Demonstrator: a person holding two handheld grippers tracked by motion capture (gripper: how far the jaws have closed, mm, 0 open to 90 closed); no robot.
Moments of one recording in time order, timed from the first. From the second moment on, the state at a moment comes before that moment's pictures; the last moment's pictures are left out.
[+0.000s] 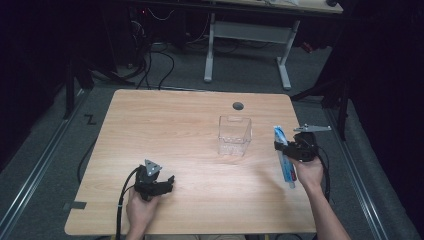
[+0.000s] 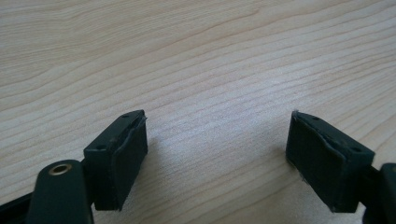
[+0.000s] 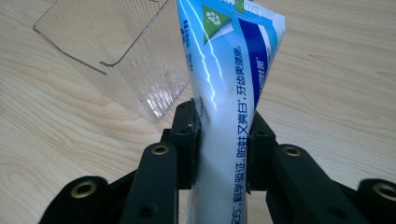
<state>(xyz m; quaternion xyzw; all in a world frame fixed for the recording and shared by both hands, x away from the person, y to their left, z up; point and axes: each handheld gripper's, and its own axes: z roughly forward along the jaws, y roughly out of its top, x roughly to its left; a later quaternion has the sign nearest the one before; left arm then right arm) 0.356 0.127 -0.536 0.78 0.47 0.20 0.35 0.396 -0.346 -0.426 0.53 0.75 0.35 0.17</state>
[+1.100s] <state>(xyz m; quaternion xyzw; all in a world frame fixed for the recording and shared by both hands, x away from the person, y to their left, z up) 0.356 0.127 -0.536 0.78 0.47 0.20 0.35 0.385 -0.330 -0.406 0.50 0.75 0.39 0.19</state>
